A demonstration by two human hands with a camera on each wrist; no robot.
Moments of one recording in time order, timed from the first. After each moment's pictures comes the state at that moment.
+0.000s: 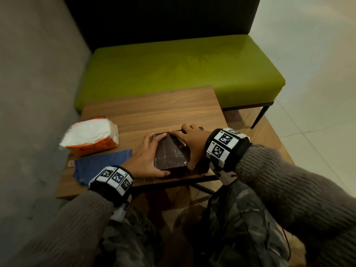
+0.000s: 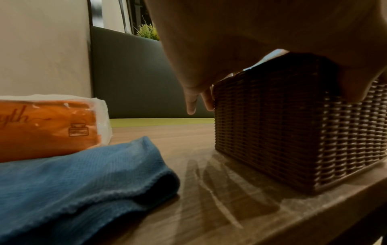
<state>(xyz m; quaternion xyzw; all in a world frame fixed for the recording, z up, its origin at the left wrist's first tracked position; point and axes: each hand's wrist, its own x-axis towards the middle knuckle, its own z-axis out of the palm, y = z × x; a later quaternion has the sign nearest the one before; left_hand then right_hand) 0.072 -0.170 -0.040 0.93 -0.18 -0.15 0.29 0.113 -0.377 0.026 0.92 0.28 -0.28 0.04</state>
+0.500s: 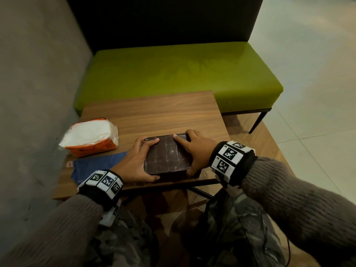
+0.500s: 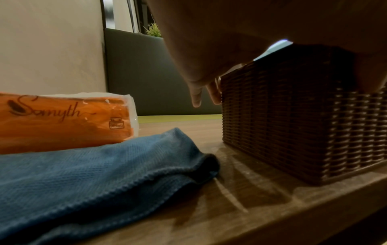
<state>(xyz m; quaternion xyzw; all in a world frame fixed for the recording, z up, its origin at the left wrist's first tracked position) 0.068 -0.143 -0.044 0.94 -0.18 -0.13 0.27 0.099 -0.386 0.019 0.93 0.27 -0.26 0.03</state>
